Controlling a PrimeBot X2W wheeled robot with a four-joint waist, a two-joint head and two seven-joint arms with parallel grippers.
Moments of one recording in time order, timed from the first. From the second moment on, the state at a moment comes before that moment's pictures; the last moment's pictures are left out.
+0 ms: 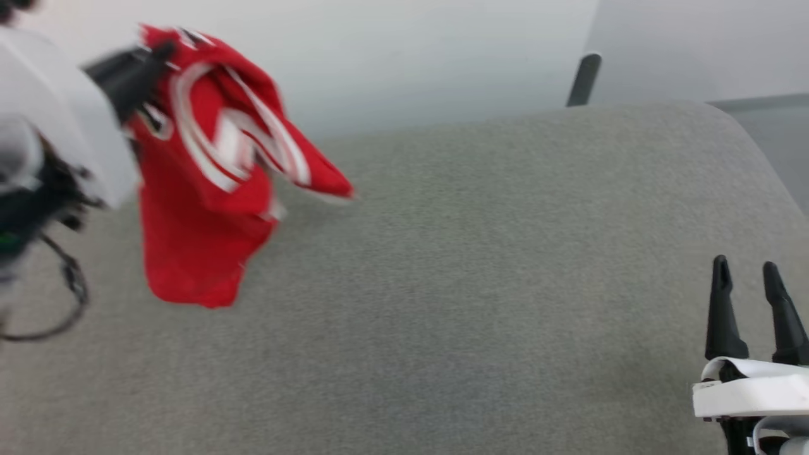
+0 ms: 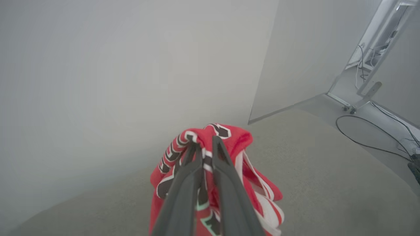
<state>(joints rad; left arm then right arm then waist) -0.83 0.74 -0.29 -0.14 -0.95 0.10 0.75 -0.09 -0.05 -0.14 0.05 0.31 0.13 -0.23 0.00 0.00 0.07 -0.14</state>
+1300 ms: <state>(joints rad) -0.45 0.62 -0.53 -0.07 -0.95 0.13 0.73 -0.13 -0.05 -0.08 0.15 0.36 0.13 -0.26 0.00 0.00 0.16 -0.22</state>
